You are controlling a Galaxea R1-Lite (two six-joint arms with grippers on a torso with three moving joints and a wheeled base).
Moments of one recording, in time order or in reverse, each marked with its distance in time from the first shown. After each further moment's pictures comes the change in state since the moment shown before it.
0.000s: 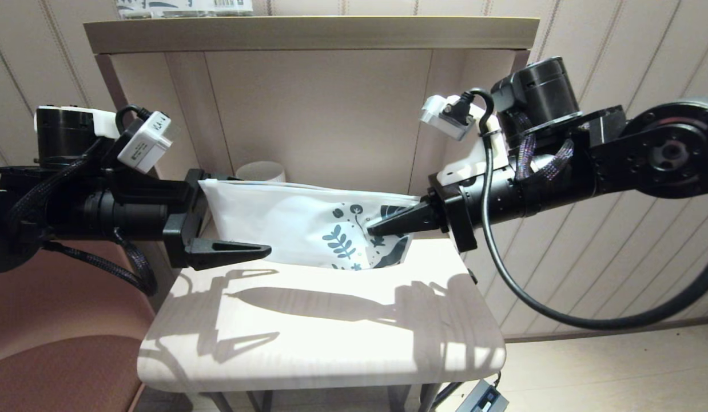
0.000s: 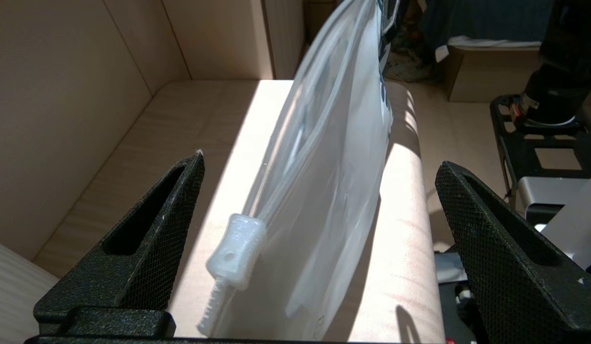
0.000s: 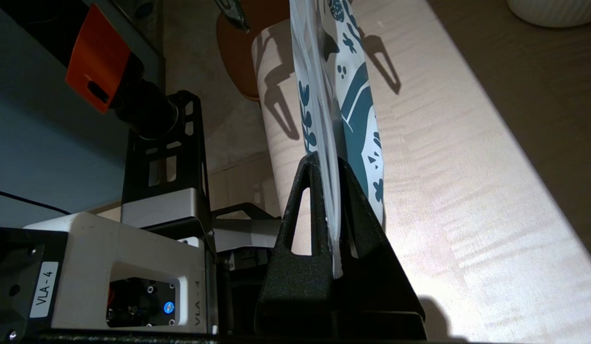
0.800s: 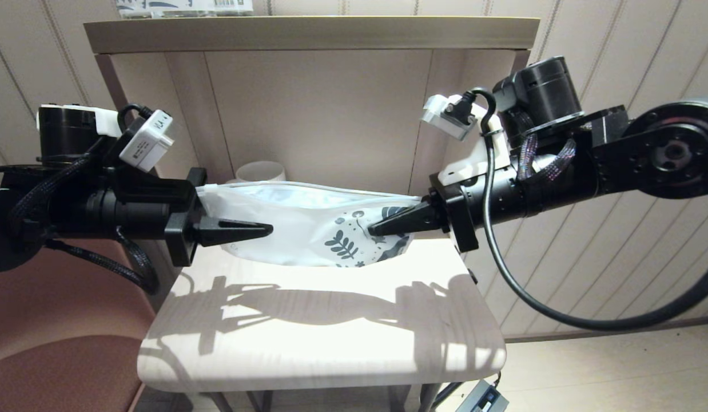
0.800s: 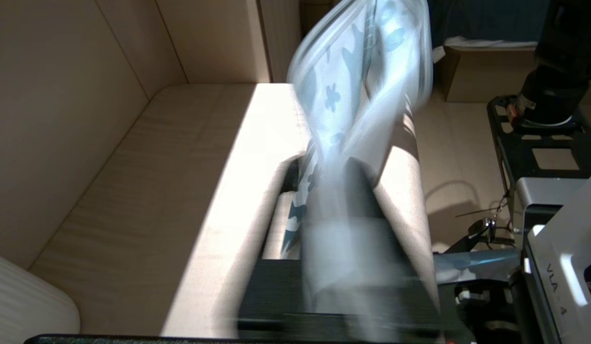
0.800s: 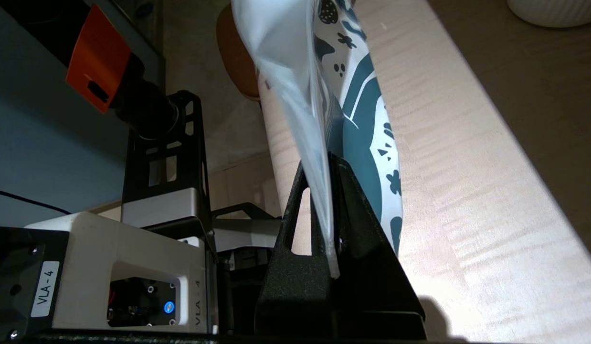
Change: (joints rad) left arm -0.009 0.004 -0.007 -0.002 -0.002 0.000; right arm 0.000 -0.004 0.004 -0.001 0.000 0.000
